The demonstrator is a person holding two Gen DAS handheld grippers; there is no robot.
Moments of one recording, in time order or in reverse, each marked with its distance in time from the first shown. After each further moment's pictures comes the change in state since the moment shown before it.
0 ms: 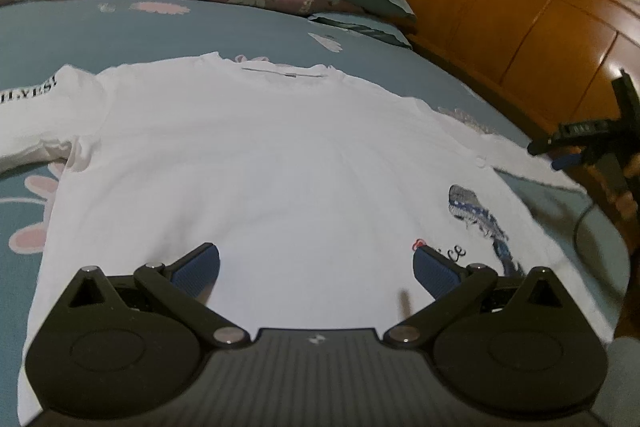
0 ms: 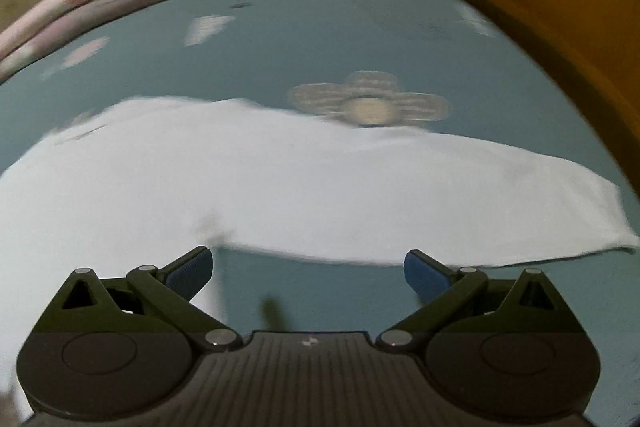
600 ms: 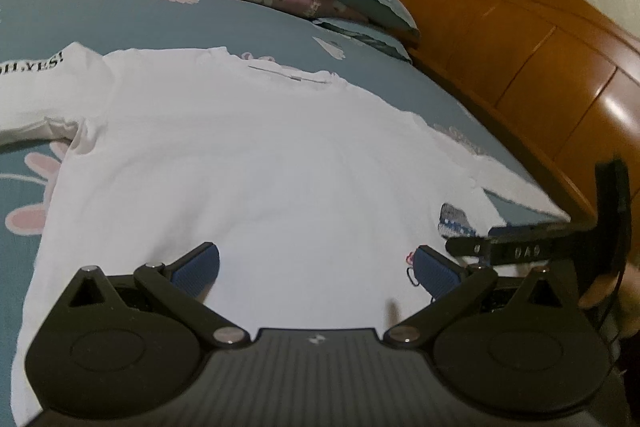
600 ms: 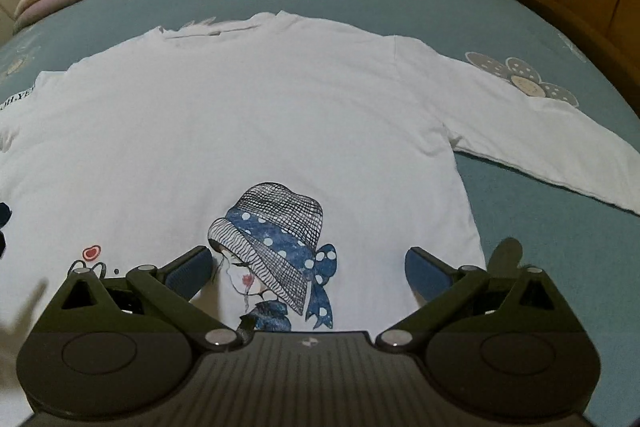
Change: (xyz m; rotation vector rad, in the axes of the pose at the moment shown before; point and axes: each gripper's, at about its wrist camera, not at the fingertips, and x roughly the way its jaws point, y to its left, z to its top) left arm -0.003 0.013 0.000 -0.085 -0.011 -0.048; right arm 0.028 0.133 -0.078 -0.156 -0.031 0.032
